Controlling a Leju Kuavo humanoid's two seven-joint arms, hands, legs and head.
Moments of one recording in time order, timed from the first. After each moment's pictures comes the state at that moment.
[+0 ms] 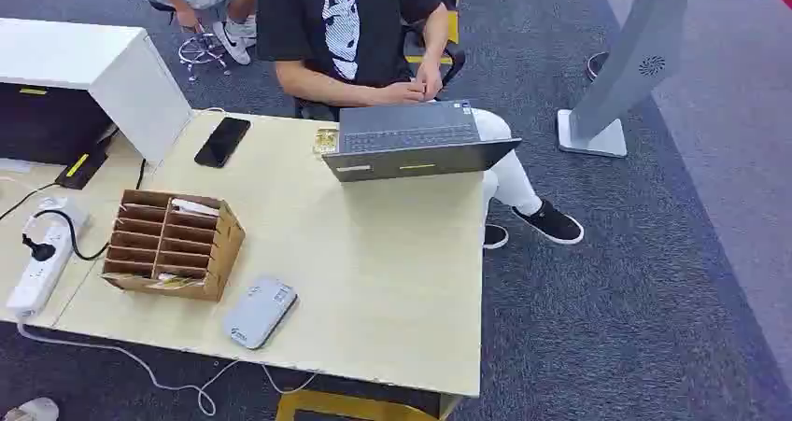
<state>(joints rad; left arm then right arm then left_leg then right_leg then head) -0.06 -0.33 1.52 -0.54 -1.22 0.69 -0.57 -0.02 0.20 -0.34 -0.20 0.53 -0.40 0.23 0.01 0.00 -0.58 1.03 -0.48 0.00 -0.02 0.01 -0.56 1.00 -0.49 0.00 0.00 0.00</state>
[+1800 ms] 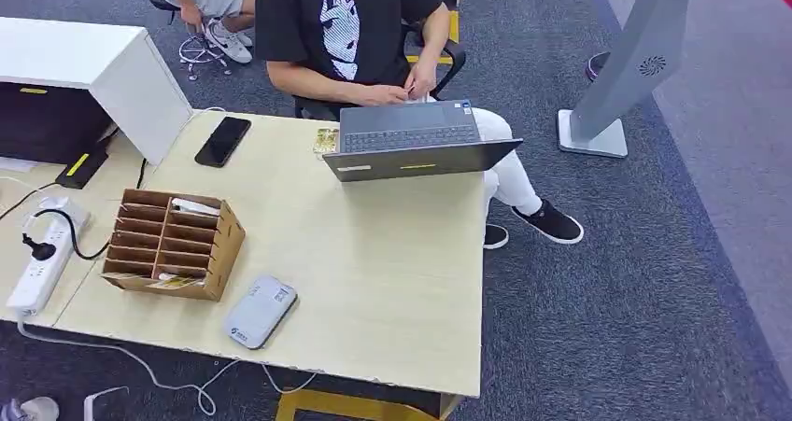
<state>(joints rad) 0.02 -0.31 1.00 -1.12 -0.68 0.70 -0.70 -0.03 0.21 -0.34 -0.19 0.67 -0.33 0.22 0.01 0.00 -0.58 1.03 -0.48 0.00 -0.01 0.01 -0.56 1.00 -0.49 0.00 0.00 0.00</state>
